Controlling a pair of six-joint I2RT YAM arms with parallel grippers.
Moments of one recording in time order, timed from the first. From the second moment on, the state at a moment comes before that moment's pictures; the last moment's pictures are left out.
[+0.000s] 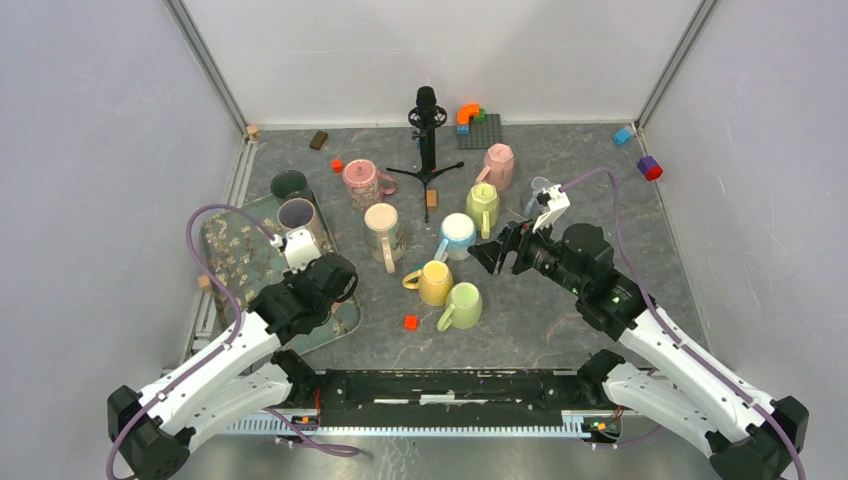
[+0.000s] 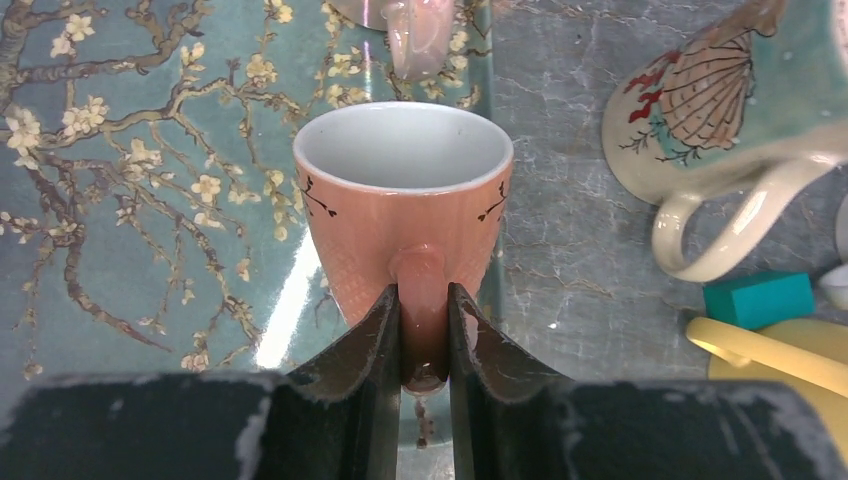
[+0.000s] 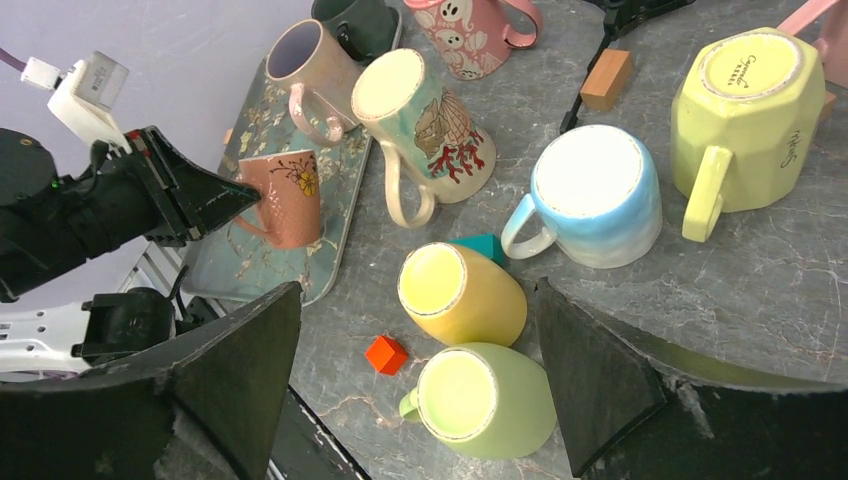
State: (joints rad) left arm -0.71 0.78 0.65 -0.84 -0.75 -0.93; right arm 0.65 0.80 0.69 -0.10 -0.12 0.49
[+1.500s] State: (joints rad) left arm -0.85 0.69 0.40 -0.50 -0.76 -1.21; right arm 0.65 0.69 0.54 -0.11 -0.12 0.49
